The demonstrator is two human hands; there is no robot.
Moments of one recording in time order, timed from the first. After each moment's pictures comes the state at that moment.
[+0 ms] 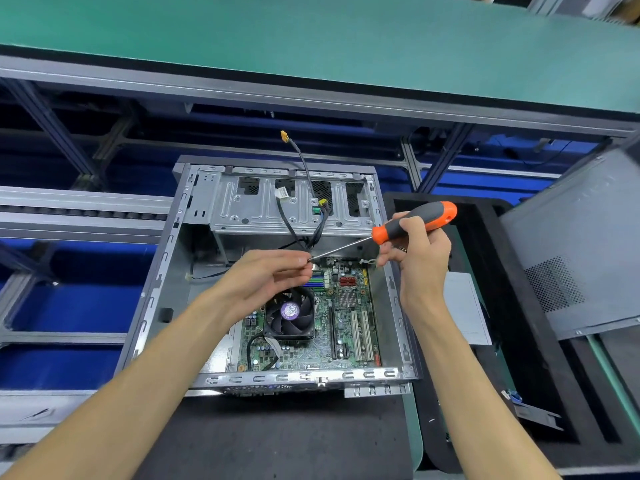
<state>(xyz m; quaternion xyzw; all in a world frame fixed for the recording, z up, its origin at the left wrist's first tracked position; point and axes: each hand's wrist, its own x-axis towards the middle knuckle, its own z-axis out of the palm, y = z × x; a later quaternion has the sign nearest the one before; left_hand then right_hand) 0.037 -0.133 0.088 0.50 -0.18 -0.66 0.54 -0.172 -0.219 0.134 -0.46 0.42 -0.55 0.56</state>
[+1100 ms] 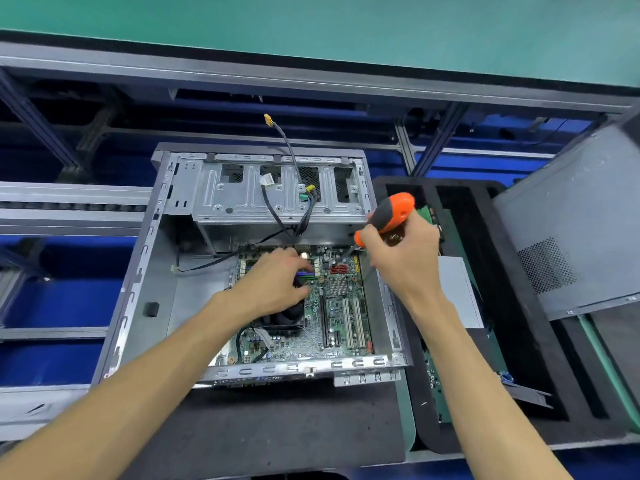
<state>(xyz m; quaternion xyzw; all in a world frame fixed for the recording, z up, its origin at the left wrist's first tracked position) 0.012 -0.149 0.049 0.69 -0.69 -0.20 0.09 -0.190 -0.217 0.126 -0.72 0.43 -0.43 0.31</state>
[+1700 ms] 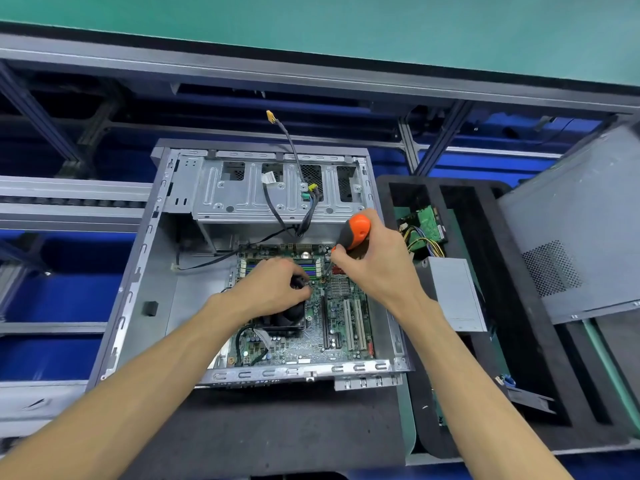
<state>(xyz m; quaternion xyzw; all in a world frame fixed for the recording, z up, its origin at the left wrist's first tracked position) 0.013 -0.148 0.047 0.70 -0.66 -0.26 0.10 -0.173 -0.220 0.106 -0.82 0.44 -0.26 0.25</state>
